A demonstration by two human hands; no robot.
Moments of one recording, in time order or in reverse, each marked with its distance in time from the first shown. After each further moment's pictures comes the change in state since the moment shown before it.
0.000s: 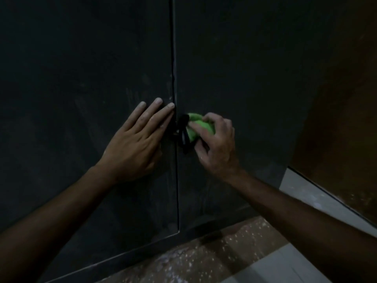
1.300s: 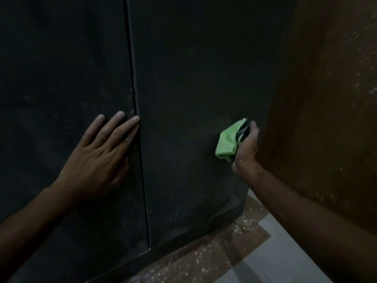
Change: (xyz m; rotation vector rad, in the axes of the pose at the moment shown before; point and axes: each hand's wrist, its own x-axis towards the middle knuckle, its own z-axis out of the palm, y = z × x) left_hand 0.004 0.006 0.008 -0.007 0.074 -0.019; right_hand 0.010 0.099 -0.068 1.080 0.551 1.340
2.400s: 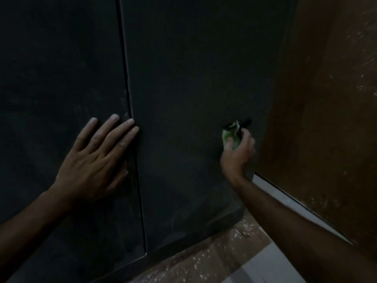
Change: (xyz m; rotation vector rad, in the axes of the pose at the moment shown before) left_hand 0.002 0.008 0.004 0.049 -0.002 -0.039; right_hand 0.021 0.047 -0.023 -0.851 0.167 -0.637
